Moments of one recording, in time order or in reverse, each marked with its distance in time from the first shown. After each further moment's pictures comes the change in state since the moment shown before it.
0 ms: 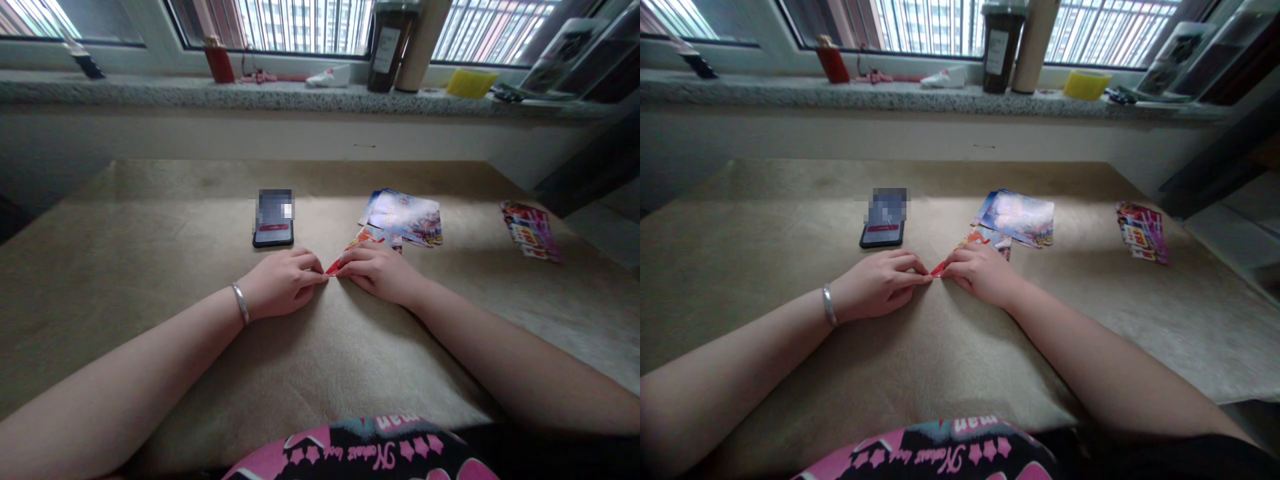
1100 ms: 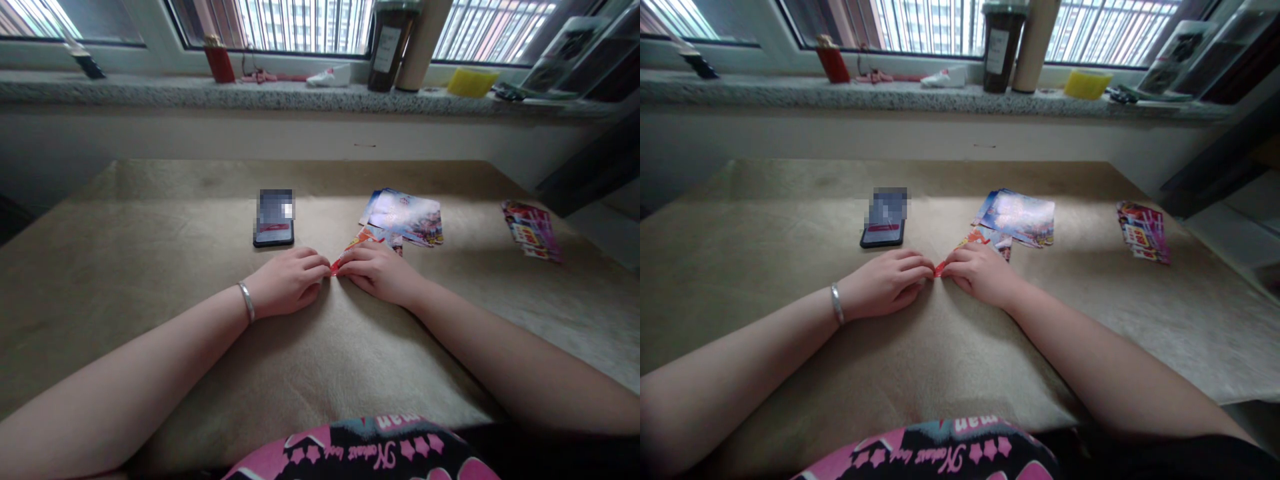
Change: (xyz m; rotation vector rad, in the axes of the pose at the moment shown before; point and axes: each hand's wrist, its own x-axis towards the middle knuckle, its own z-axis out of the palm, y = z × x) left_hand 0.004 0.000 0.006 -0.009 -0.013 0.008; right_hand 0.001 -0.002 0.003 -0.026 0.034 -0.009
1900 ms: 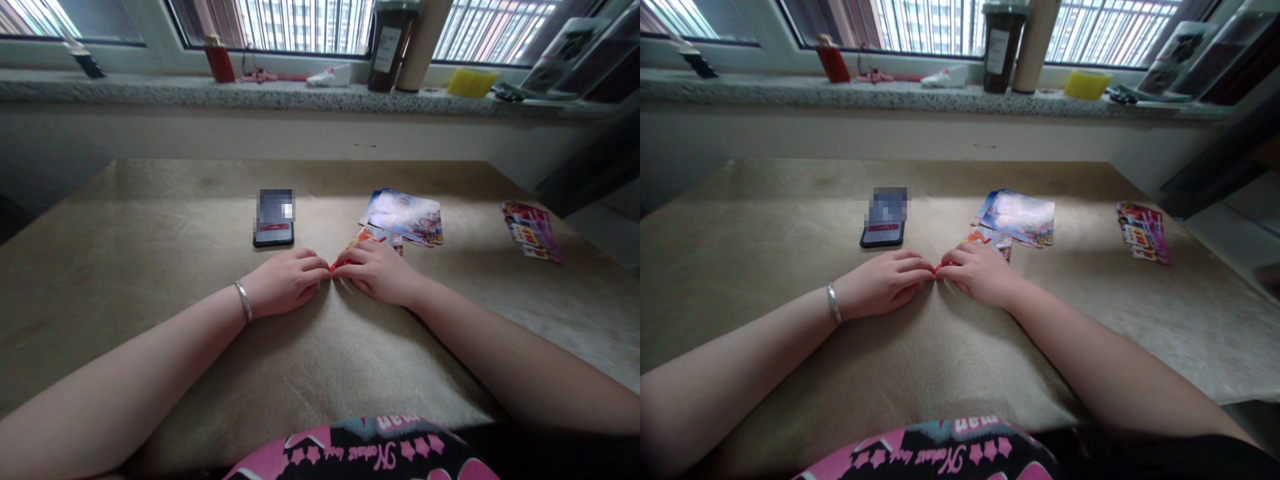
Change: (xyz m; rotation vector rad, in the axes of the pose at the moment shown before) left_hand -0.002 -0.004 0.001 0.007 0.019 0.047; right_hand 0.001 0.000 -0.002 -0.123 -0.091 -0.028
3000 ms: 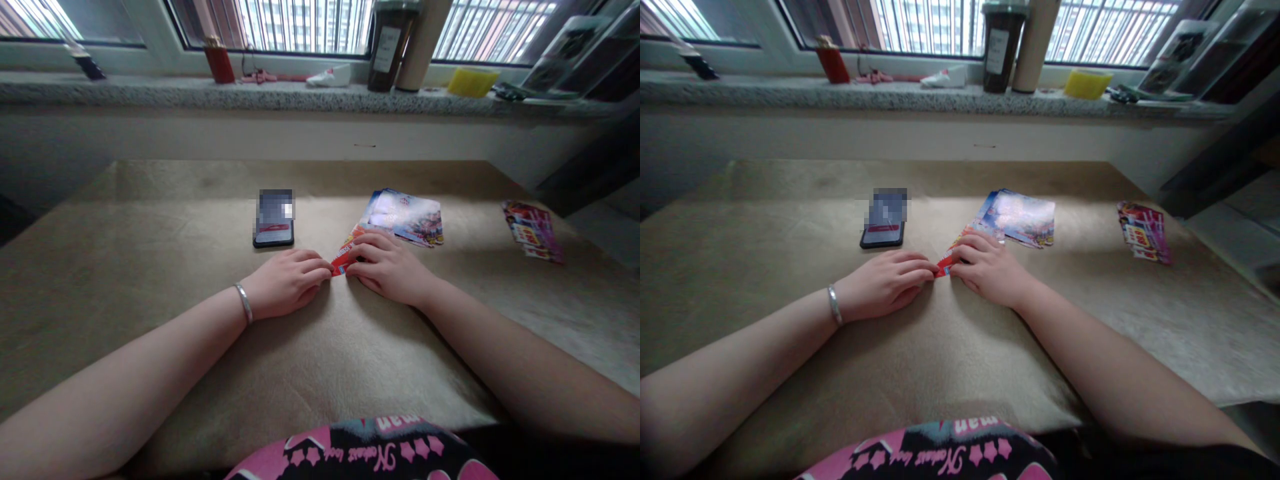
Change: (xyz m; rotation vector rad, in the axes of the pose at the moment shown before) left_hand -0.002 0.000 0.001 0.005 -0.033 -0.029; right_hand -0.011 0.006 -0.010 -0.129 0.097 -0.022
